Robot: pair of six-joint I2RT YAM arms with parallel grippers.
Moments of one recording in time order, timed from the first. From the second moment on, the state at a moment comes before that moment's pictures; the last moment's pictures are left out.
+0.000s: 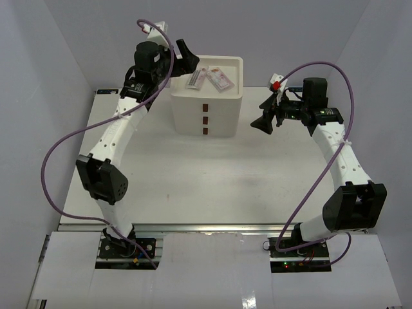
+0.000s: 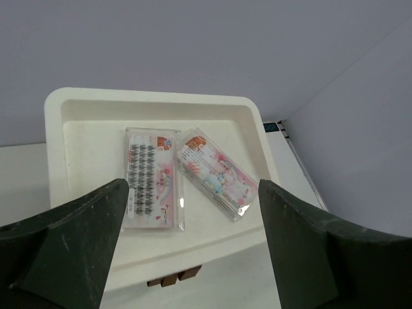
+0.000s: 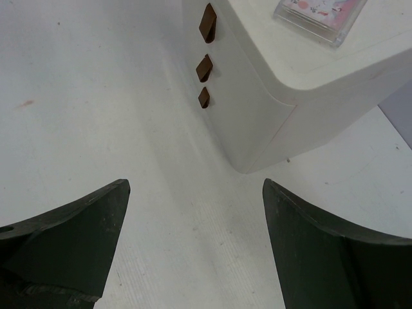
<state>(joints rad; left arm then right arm) -0.35 1.82 1.97 -0.23 0.12 -0.40 0.11 1.47 1.41 -0.51 -0.93 -0.55</state>
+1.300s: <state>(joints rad) -0.18 0.84 0.96 -0.20 0.35 -0.52 0.09 1.12 1.09 -0.52 -0.22 -0.25</state>
